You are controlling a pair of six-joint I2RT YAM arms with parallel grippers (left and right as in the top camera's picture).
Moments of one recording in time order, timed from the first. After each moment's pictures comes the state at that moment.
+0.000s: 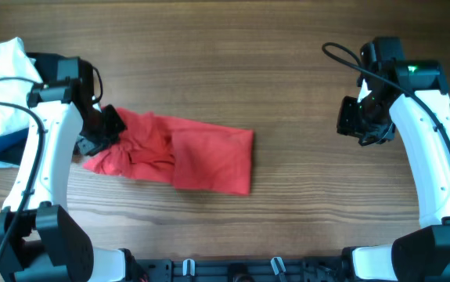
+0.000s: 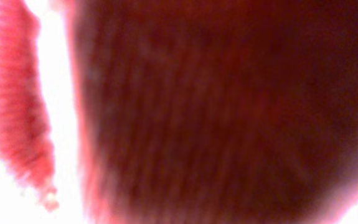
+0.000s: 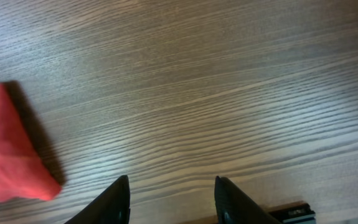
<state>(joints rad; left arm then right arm) 0.10 1.61 1.30 -1.21 0.05 -0.47 0.04 1.57 1.47 -1.41 0.04 0.31</state>
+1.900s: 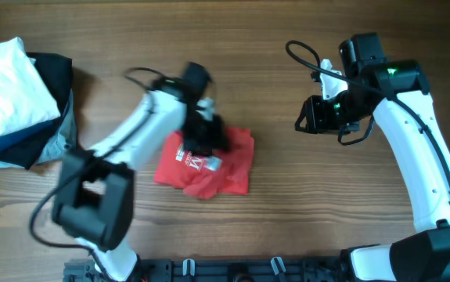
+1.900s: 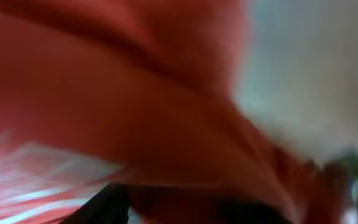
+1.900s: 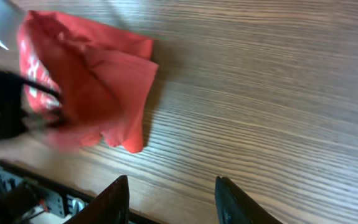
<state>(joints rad) -0.48 1.87 1.33 -1.00 0.55 -0.52 0.15 1.57 1.47 -1.32 -0.32 0.11</state>
